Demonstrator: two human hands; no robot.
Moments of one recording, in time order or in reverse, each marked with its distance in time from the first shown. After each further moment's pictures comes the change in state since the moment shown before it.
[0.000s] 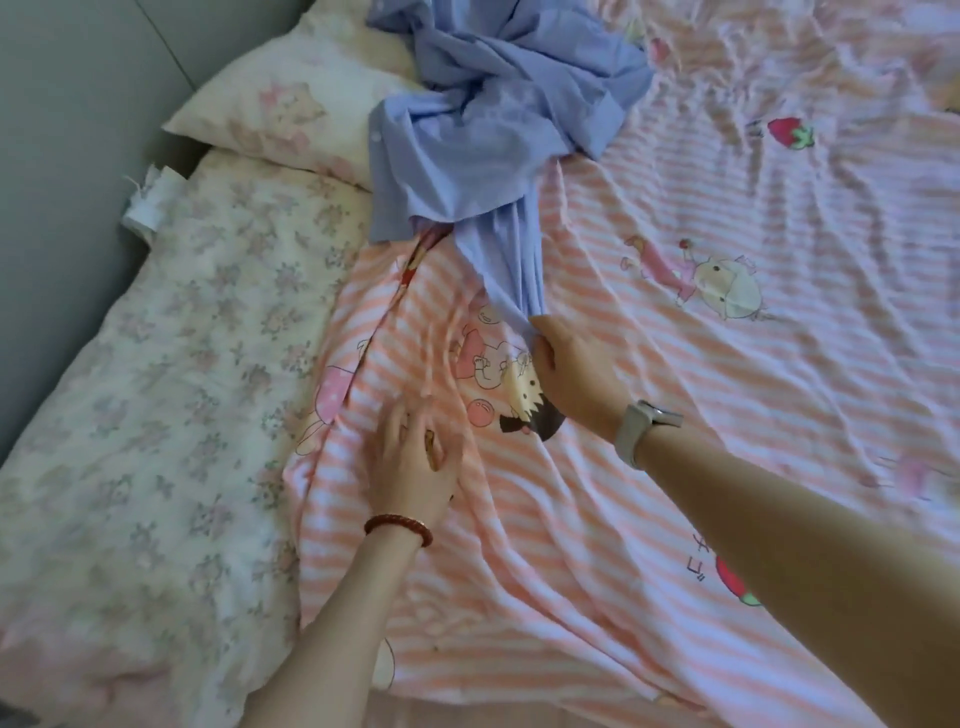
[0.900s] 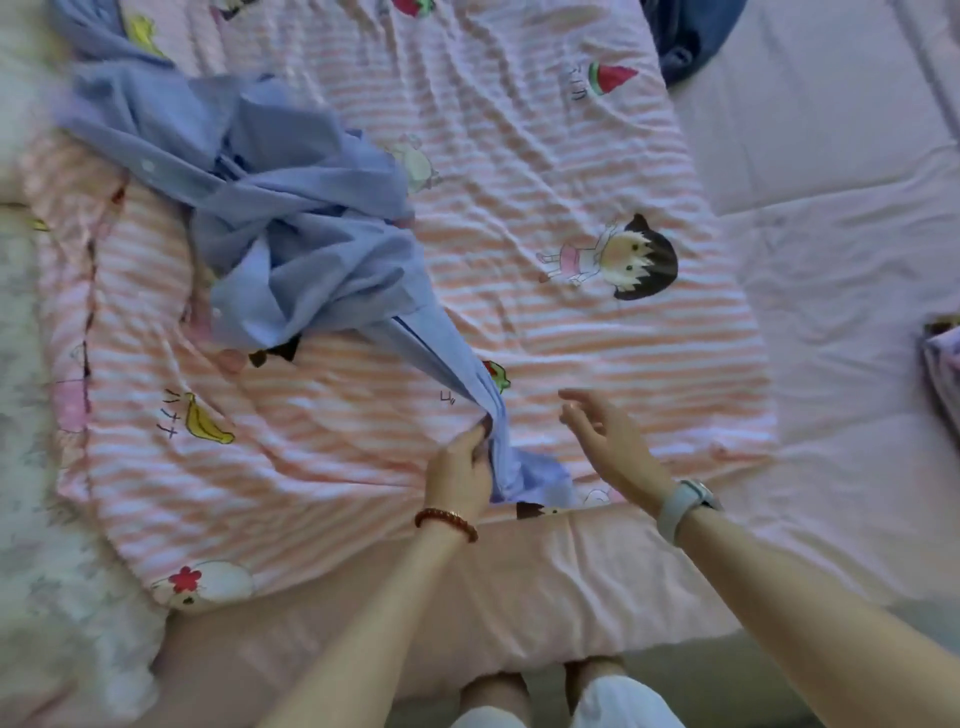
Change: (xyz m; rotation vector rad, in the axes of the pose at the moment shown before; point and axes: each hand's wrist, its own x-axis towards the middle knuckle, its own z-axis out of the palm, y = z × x) left_hand -0.202 0.199 0.080 -0.296 -0.548 0.085; right_hand -0.343 0.107 -0.125 0.461 0.148 0.744
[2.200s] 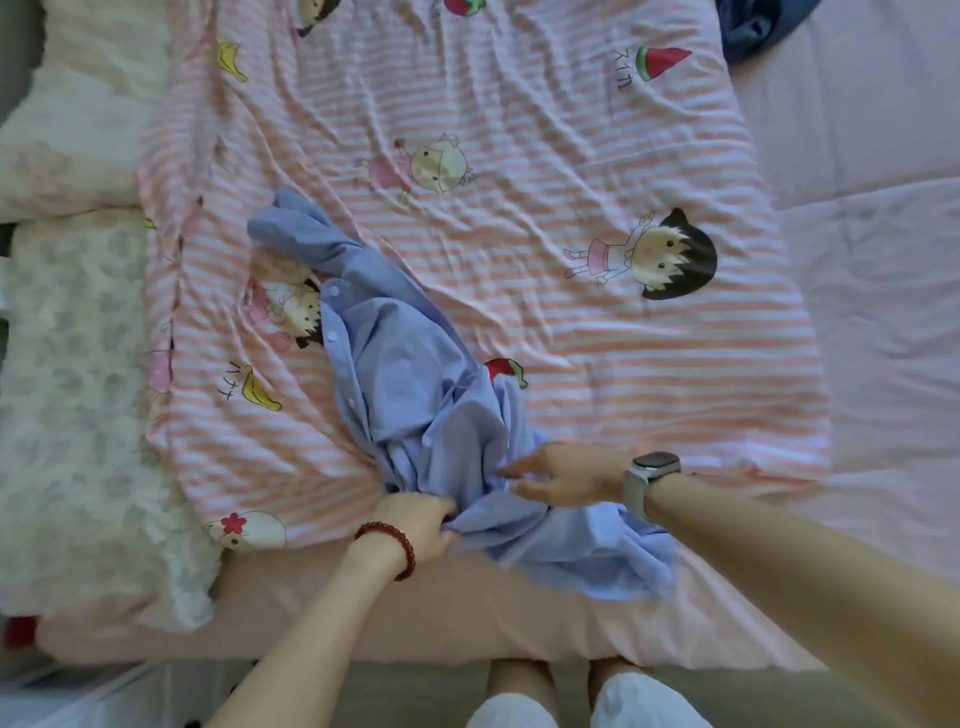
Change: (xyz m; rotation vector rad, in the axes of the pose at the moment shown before) left_hand -0.034 -0.019 -0.032 1.083 -0.652 -0.080; right_hand 0.015 -0.006 0.002 -0.633 -0.882 -0.333
